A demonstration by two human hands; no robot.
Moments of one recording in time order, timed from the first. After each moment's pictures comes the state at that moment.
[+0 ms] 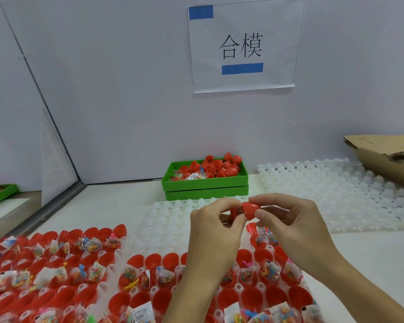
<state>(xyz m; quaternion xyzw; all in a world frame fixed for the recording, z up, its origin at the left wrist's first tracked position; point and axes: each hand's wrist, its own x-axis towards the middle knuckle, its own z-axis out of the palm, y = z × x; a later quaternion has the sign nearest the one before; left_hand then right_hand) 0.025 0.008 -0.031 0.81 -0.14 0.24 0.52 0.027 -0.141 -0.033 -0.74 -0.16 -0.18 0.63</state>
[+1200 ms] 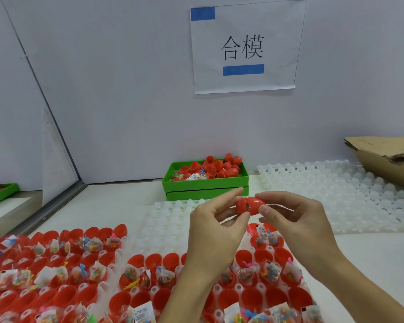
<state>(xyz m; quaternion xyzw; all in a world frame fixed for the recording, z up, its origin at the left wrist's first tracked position) 0.023 0.012 -0.027 0.75 -0.14 0.18 0.63 0.028 -0.141 -0.032 -0.72 -0.12 -0.21 0.65</state>
